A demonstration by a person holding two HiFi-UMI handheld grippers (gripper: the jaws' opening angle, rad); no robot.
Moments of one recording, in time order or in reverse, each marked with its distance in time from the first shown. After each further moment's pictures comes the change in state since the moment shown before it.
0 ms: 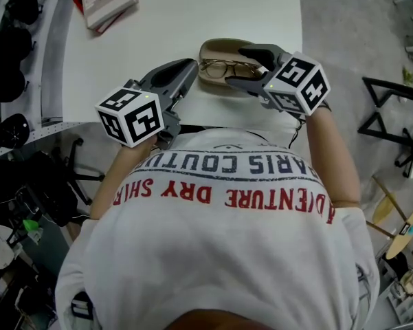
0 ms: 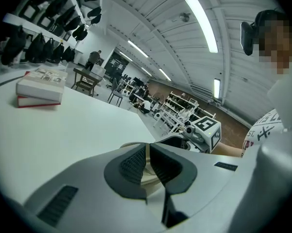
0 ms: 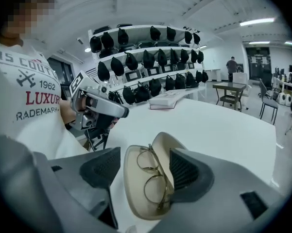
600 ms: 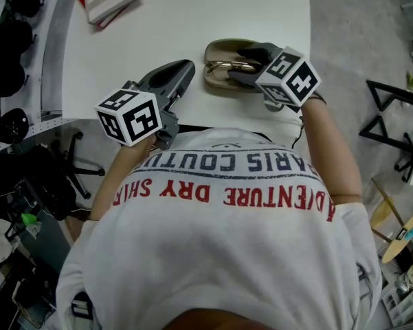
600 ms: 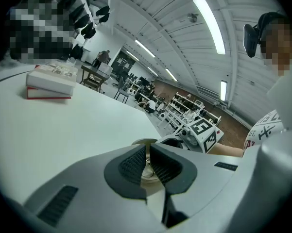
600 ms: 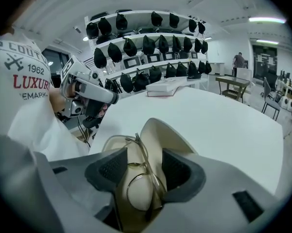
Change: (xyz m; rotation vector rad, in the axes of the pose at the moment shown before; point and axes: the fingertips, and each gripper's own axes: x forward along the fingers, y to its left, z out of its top) left arm -0.005 0.029 -0.011 -0.059 0.003 0.047; right arm 0.039 -0.022 -0.026 -0.029 0.132 -0.001
